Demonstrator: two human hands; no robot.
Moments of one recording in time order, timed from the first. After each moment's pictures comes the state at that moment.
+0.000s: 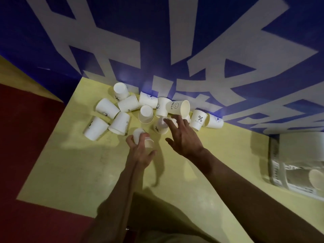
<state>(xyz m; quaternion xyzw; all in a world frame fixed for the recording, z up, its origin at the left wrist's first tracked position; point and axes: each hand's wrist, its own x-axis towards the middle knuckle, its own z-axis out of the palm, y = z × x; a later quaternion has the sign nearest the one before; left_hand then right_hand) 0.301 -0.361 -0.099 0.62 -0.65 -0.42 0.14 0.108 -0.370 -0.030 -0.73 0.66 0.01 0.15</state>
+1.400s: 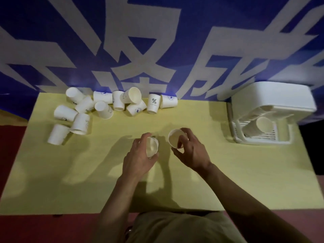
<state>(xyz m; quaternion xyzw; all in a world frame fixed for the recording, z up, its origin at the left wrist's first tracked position) 0.188 -0.239 -0.030 0.54 -0.75 -0.37 0.05 -0.023 -0.151 -0.032 -0.61 0.76 -0.16 0.15</state>
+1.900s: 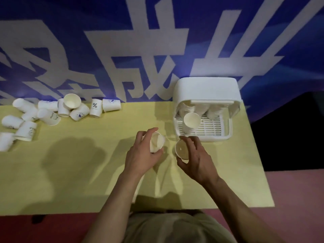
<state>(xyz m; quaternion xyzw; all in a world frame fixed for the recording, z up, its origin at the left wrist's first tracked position) -0.093 -0.077 0.024 0.49 -0.80 -0.33 0.08 -0.271 0.053 0.006 -0.54 0.79 -0.22 0.19</state>
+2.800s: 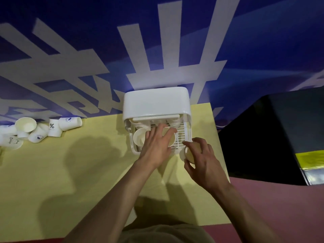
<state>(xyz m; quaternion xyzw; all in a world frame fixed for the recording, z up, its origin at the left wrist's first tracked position) -0.357 -0.044 0.008 0.34 -0.93 -0.15 -0.01 -0.479 0.116 0.008 -0.51 0.81 -0.21 0.21</state>
